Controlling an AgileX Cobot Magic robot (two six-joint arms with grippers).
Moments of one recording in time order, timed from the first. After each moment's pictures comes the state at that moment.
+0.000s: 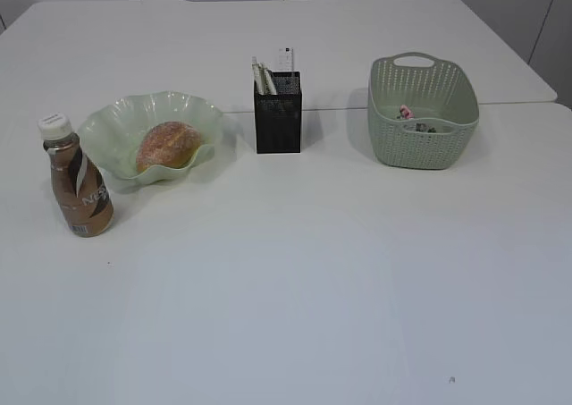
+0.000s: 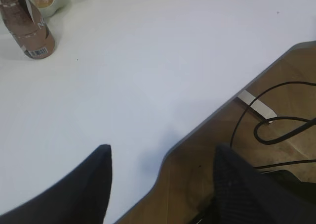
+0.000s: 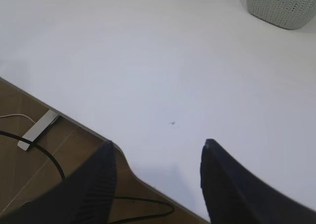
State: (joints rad) left arm -0.38 0.01 -0.57 -0.21 1.27 0.20; right arm 0.37 0.03 -0.49 0.13 1.14 -0.16
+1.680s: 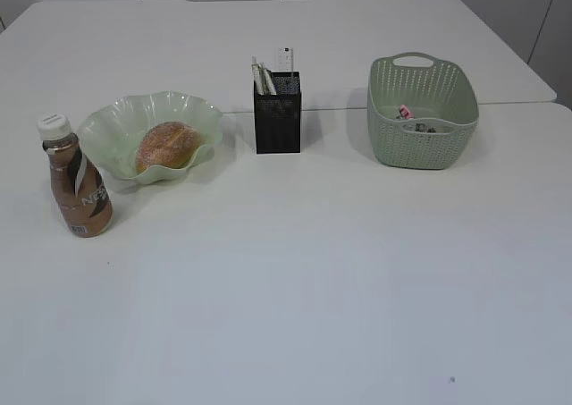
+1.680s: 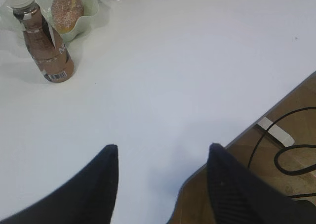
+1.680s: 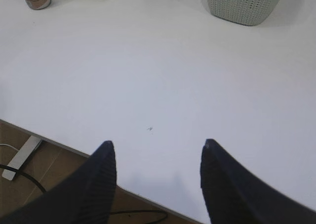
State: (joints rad) left arm -0.38 0.01 -0.51 -0.18 1.13 0.20; right arm 0.37 -0.02 -0.49 0.02 1.14 -0.01
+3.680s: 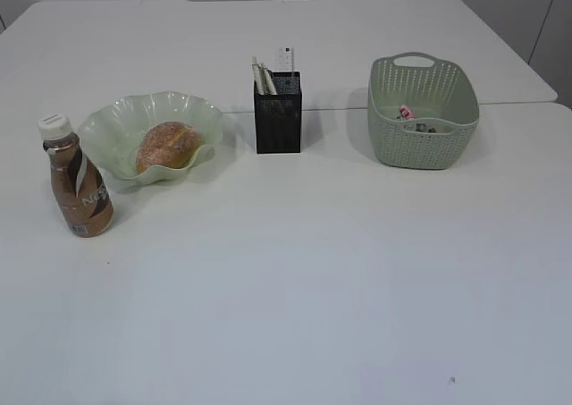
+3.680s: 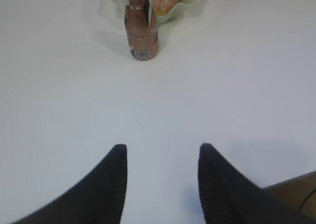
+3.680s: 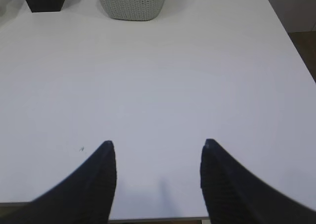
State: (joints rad) left arm 0.00 0.01 -0.51 -0.18 1.13 0.20; right arm -0.05 -0.02 -0.49 0.02 1.14 -0.01
